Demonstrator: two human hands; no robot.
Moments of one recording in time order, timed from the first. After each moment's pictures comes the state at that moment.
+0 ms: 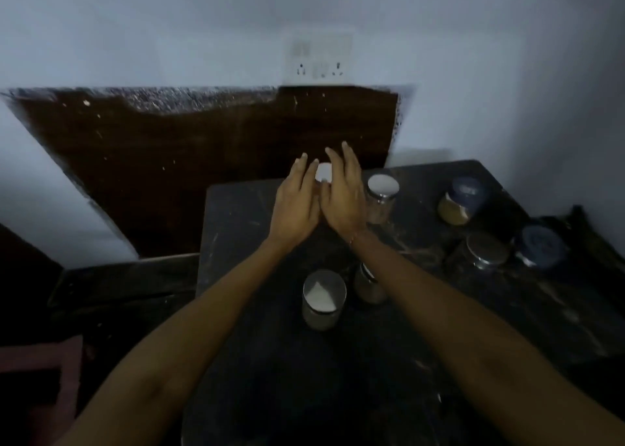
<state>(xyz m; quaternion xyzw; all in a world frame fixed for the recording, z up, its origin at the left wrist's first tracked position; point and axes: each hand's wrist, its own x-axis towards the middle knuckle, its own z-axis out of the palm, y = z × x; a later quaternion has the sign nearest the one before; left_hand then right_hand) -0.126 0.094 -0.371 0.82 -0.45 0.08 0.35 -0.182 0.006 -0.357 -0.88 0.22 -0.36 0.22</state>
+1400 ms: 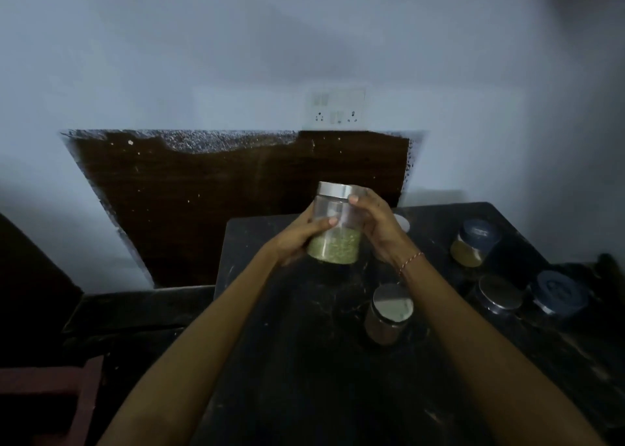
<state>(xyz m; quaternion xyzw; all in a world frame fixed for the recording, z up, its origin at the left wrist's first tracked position) -0.118 0.118 -0.313 0.53 -0.35 -0.44 0.64 -0.211 -0.024 -0.308 -0.62 0.12 -0.17 0.75</state>
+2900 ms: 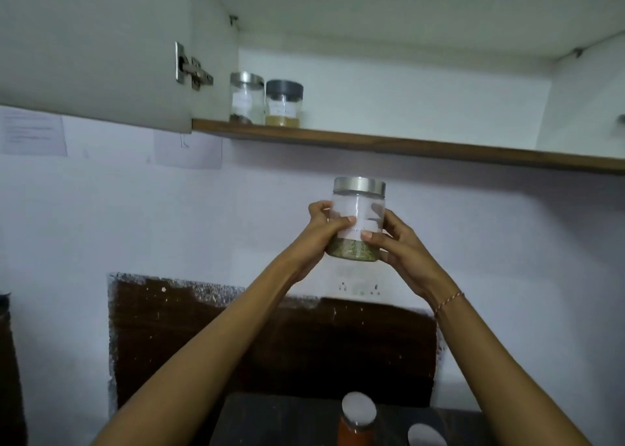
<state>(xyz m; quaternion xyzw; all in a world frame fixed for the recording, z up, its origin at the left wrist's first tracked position) -0.030 0.064 -0.078 0.55 -0.41 -0.13 0.71 -0.122 -0.079 -0.082 -0.75 -0.08 -0.25 0.61</state>
